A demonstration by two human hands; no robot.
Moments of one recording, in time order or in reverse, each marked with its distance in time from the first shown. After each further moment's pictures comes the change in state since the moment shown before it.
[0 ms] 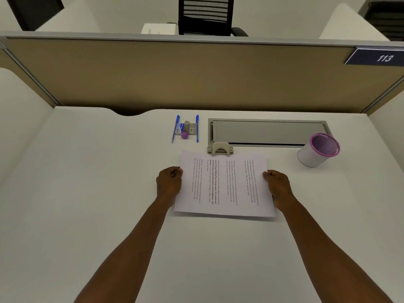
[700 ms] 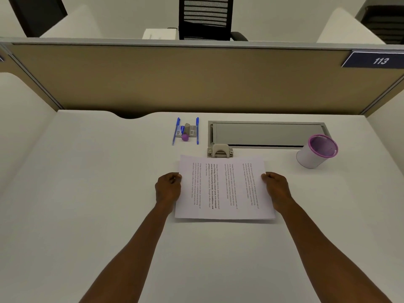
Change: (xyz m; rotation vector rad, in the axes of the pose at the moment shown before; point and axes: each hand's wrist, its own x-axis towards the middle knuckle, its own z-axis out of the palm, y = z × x) left_hand -0.015 -0.004 -0.008 0.011 0.014 -0.011; right_hand -0.005 0.002 0.001 -0.024 -0.002 -0.027
